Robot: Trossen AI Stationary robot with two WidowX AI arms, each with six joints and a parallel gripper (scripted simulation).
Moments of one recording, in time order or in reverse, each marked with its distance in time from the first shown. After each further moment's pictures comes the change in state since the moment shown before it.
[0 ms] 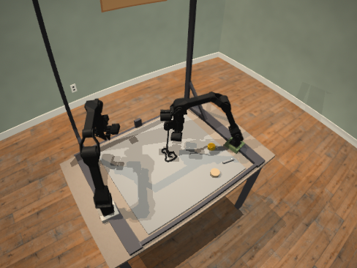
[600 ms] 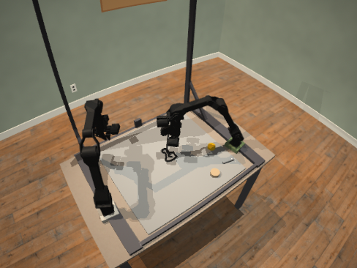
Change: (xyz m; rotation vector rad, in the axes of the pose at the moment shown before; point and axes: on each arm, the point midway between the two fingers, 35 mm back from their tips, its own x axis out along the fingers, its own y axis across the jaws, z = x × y) left arm 0.016 0.030 0.014 0.001 0.000 0.000; right arm 0.000 0.000 0.000 0.000 0.000 0.000
